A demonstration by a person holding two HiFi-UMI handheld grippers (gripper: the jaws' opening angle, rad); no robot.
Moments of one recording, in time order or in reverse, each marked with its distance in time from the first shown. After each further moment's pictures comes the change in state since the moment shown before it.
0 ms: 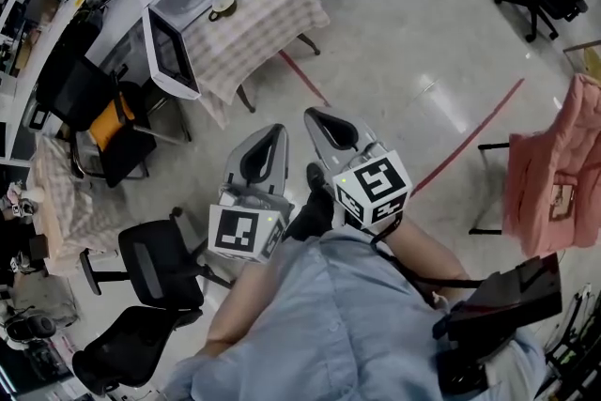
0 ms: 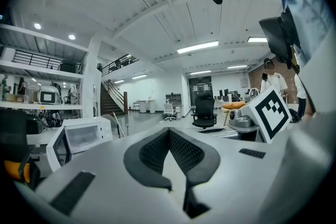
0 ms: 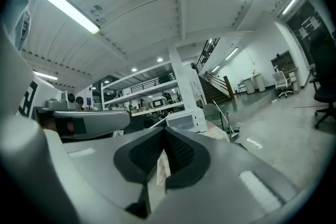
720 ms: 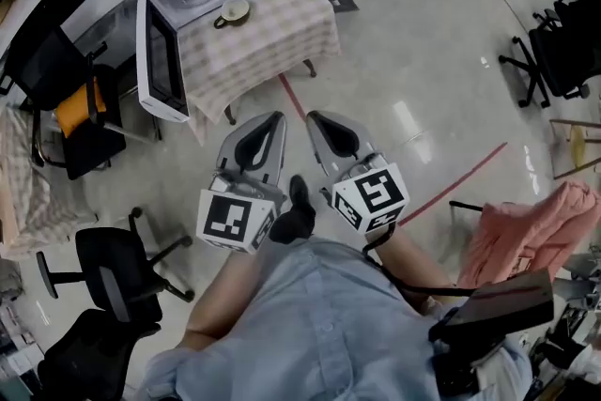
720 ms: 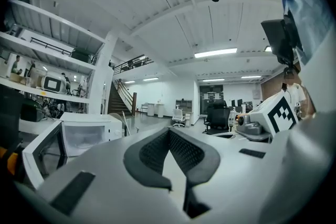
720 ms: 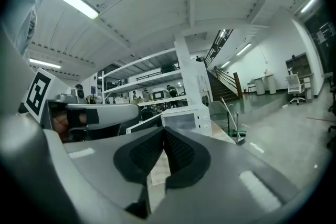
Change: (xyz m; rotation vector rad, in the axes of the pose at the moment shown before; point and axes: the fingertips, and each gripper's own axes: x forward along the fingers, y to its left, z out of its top) left arm 0.132 0.161 -0.007 -0.106 -0.071 0.058; right arm 0.176 -0.079 0.008 -0.079 0.082 0.054
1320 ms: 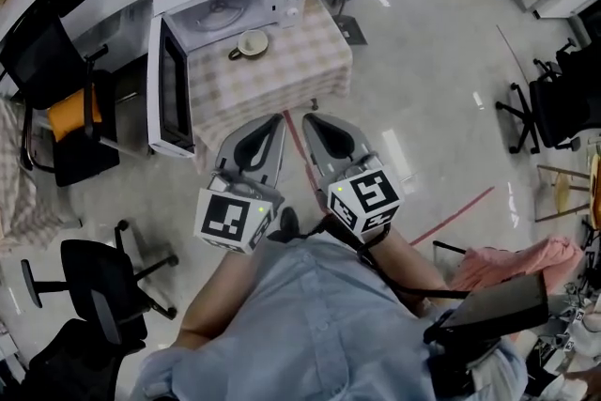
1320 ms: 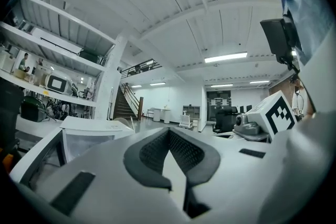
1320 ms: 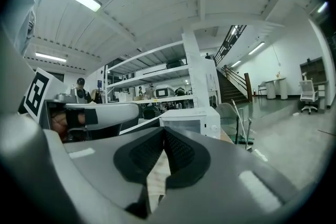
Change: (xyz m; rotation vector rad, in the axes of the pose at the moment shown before) left arm 0.065 0.118 0.025 -0.049 -0.065 0.063; right arm 0.137 -0.029 0.036 -0.077 0.049 0.076
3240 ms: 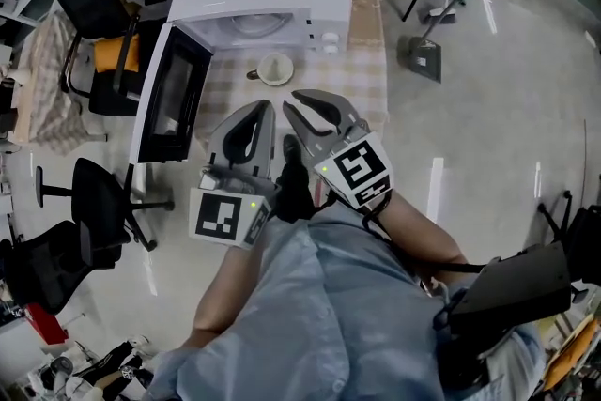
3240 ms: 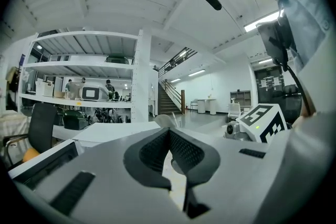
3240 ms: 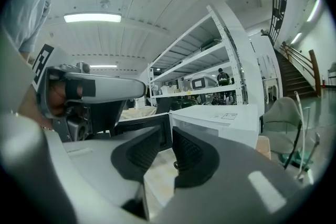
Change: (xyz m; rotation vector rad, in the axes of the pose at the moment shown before) left arm 0.202 0.106 0.006 0.048 0.087 0.546; right arm 0.184 -0.150 0.009 -0.100 0.097 0.647
